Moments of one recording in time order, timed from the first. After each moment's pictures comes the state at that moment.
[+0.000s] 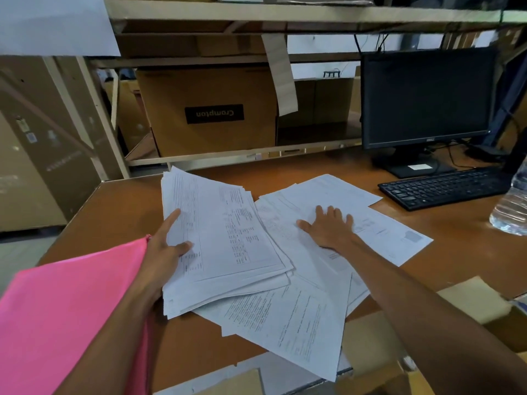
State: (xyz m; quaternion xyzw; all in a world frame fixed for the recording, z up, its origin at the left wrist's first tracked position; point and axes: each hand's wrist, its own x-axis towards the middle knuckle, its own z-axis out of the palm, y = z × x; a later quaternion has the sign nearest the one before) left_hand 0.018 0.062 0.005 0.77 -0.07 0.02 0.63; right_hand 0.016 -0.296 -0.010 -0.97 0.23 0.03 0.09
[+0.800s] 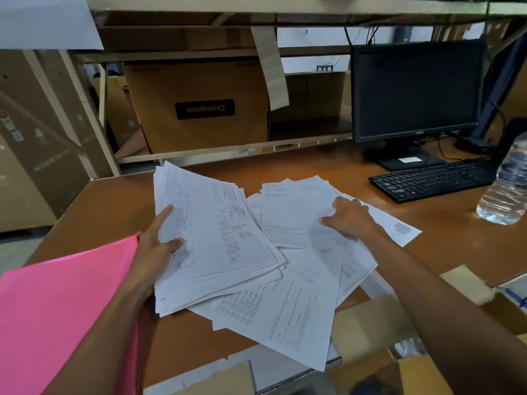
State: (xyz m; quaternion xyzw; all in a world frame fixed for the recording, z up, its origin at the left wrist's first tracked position) left_hand 0.015 0.060 0.006 0.79 -0.07 0.02 0.61; right_hand -0.019 -0.344 0.013 -0.95 0.27 -0.01 0.15
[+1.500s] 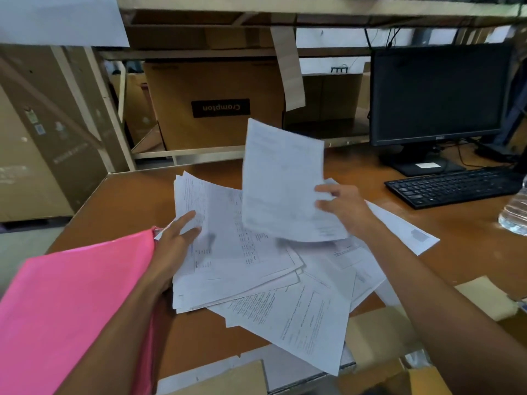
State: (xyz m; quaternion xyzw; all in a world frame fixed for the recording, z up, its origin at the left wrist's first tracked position) left_hand 0.020 0.056 0.004 0.80 -0.06 -0.01 0.60; right_hand -0.017 -0.301 0.038 -0.77 0.12 -0.16 0.60
